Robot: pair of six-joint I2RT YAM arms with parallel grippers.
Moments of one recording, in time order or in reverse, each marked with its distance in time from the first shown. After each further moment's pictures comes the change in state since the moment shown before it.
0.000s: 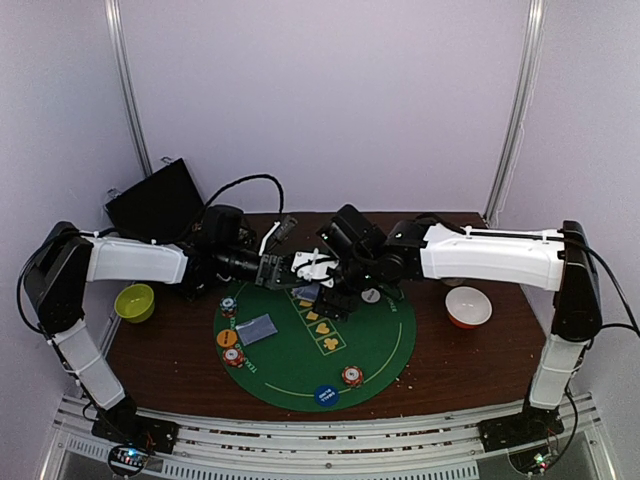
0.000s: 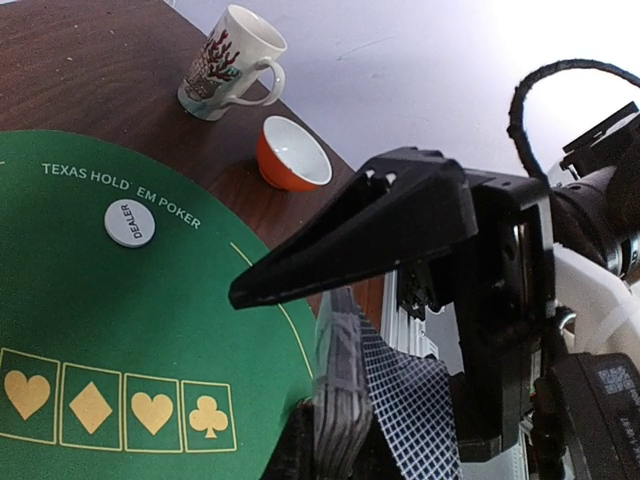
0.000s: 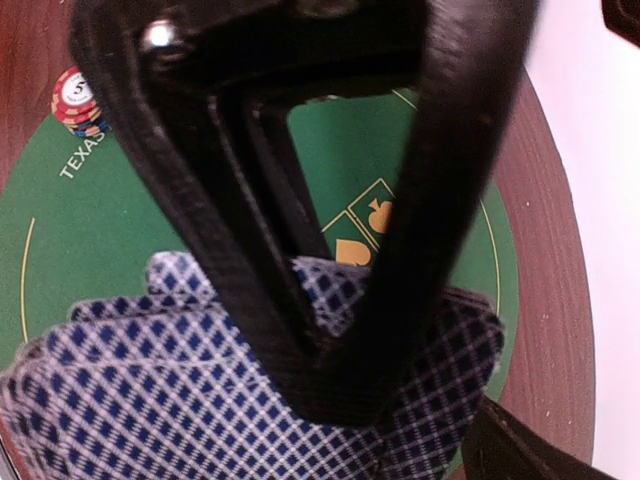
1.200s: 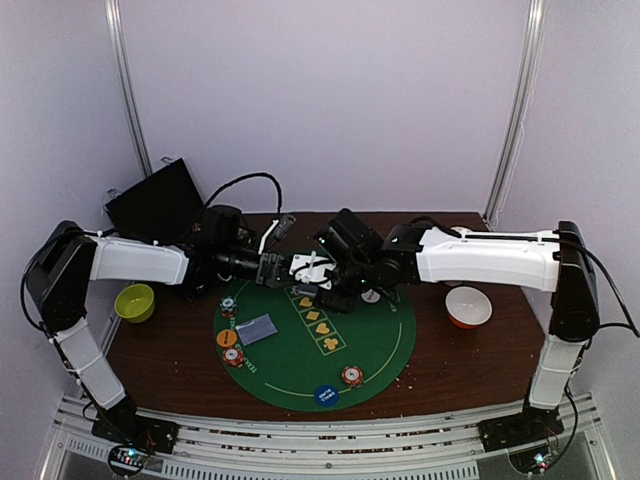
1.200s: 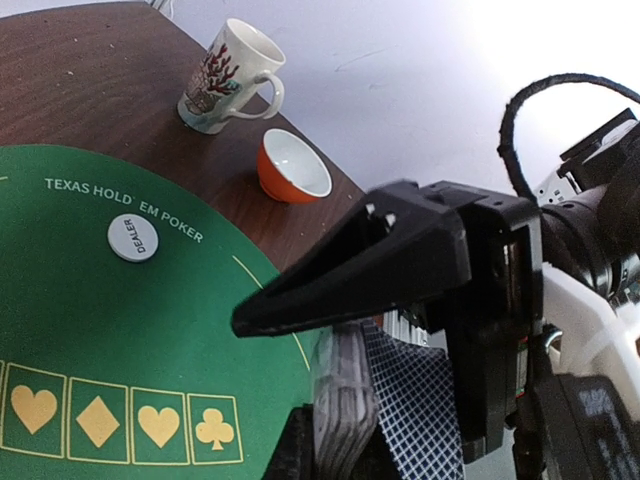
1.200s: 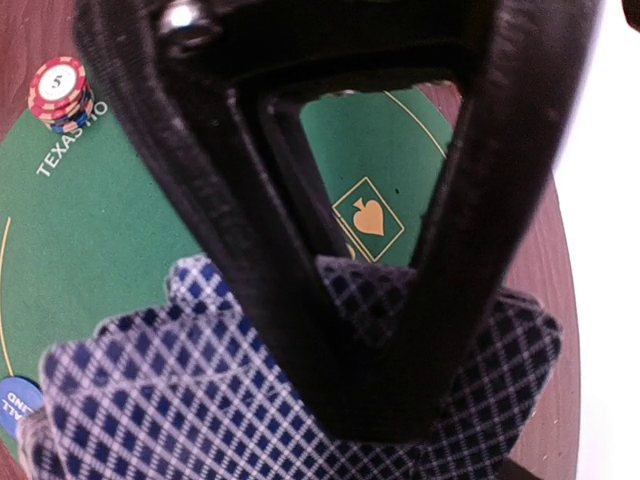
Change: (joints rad) left arm 0.003 0.016 -0.011 0.076 0.004 -0.021; right arm 0.006 0.013 -0.010 0.037 0.053 -0.021
